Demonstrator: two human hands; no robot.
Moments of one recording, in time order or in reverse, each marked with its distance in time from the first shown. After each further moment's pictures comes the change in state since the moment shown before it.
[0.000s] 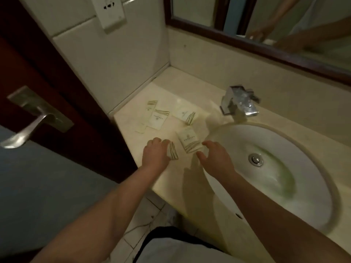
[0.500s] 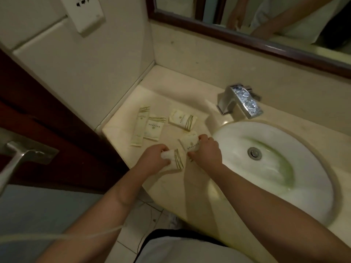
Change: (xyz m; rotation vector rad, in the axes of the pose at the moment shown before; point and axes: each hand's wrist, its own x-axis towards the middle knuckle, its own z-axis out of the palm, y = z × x) left_hand 0.055 -0.043 -0.029 -0.358 -0.280 0.131; right_hand 0.063 -0.041 0.041 -0.081 0.066 0.246
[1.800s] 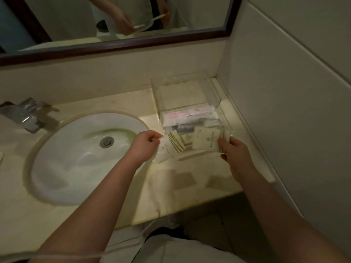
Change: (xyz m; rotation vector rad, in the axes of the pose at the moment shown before) left_hand -0.113 0.401 0.342 -0.132 -0.296 0.366; right_hand -0.330 0.489 -0.203 1.279 0.648 0.618
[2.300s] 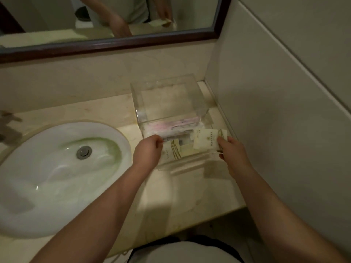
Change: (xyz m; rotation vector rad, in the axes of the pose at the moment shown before) left_hand 0.074 0.015 0.073 0.365 0.081 0.133; right_hand 0.089 -0.020 -0.024 -0.068 0.102 0.083
